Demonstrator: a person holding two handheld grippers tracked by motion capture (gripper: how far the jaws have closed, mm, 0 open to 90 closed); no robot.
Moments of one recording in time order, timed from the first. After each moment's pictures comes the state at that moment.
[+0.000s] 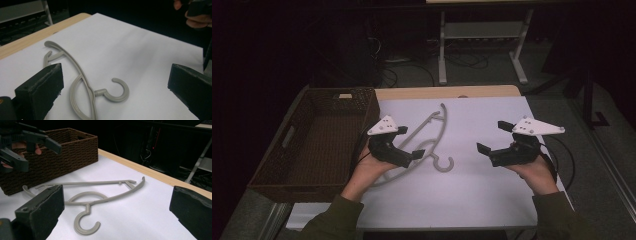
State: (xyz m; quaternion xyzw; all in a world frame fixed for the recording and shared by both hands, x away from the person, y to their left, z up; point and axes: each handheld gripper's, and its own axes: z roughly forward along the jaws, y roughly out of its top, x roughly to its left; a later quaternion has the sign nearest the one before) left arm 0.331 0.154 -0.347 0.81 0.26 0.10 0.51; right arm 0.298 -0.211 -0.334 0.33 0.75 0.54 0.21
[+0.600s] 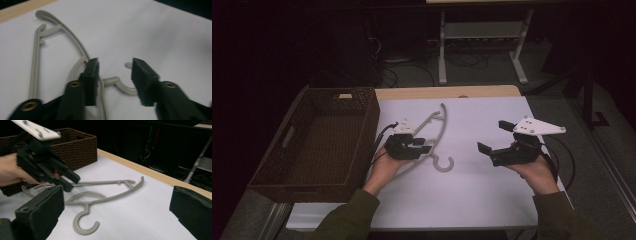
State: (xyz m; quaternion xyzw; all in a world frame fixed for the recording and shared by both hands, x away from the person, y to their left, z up) left arm 0.365 0.128 -0.397 0.84 0.28 0.09 0.46; right arm 0.299 -0.213 -0.334 0.33 0.75 0.54 0.22
